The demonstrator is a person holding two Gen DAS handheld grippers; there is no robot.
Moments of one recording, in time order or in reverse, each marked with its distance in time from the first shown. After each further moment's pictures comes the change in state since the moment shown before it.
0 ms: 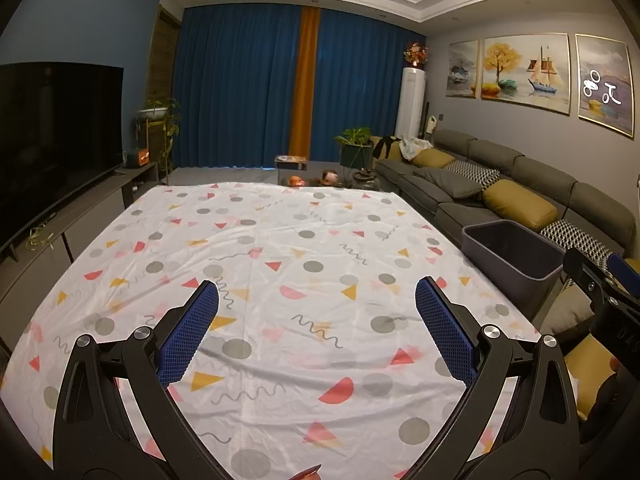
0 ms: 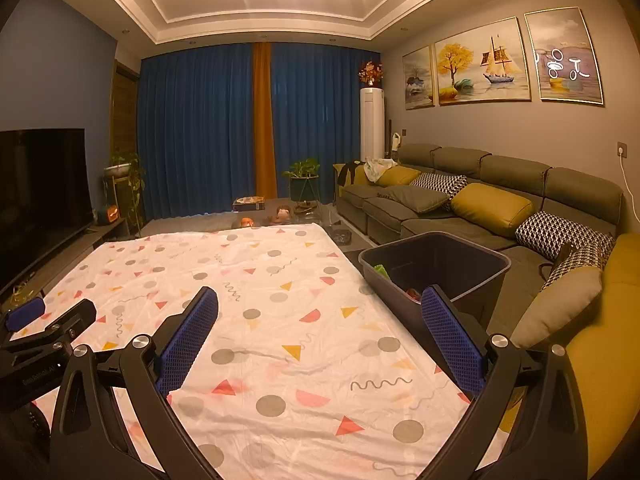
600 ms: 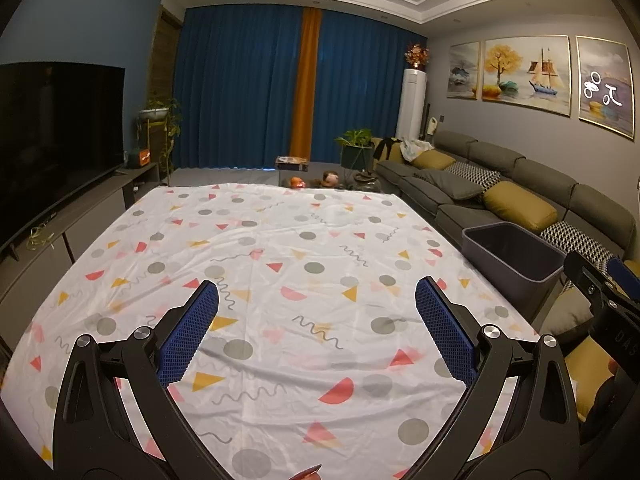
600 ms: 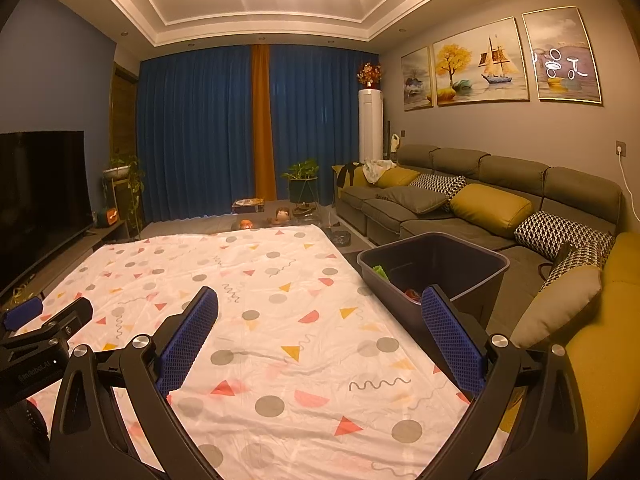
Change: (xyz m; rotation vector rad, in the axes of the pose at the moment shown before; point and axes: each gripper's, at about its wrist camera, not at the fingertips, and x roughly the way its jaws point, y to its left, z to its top) left arm -0.001 0.001 0.003 -0.003 -0.005 0.000; right arm -0.003 0.000 0.001 0.004 -0.007 -0.002
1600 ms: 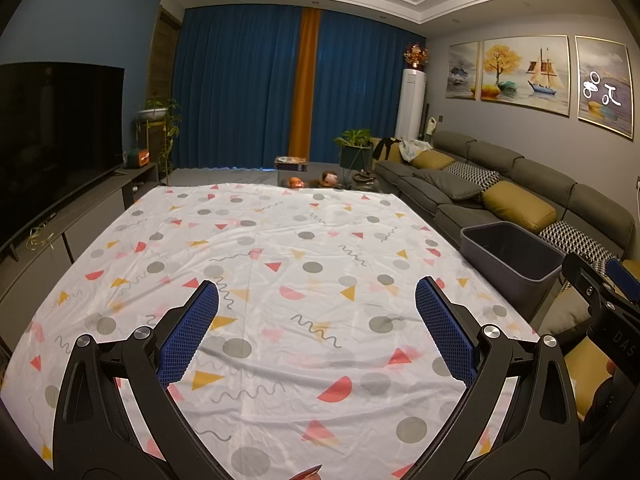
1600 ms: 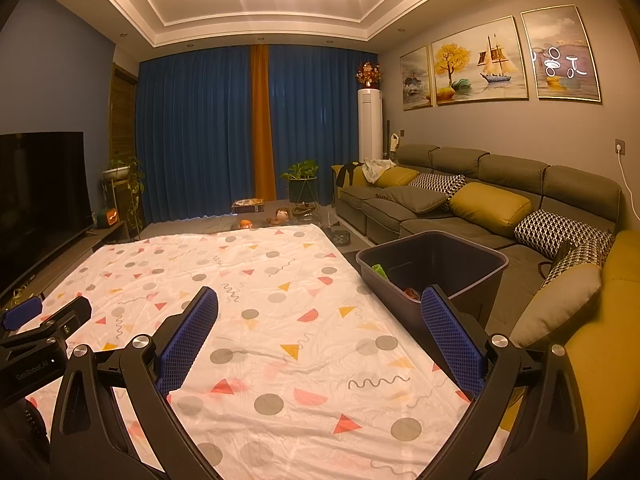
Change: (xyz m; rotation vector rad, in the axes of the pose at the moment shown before) left arm -0.001 0.001 0.000 0.002 0.001 -0.001; right arm -0.002 -0.001 -0.001 0.005 -0.001 -0.001
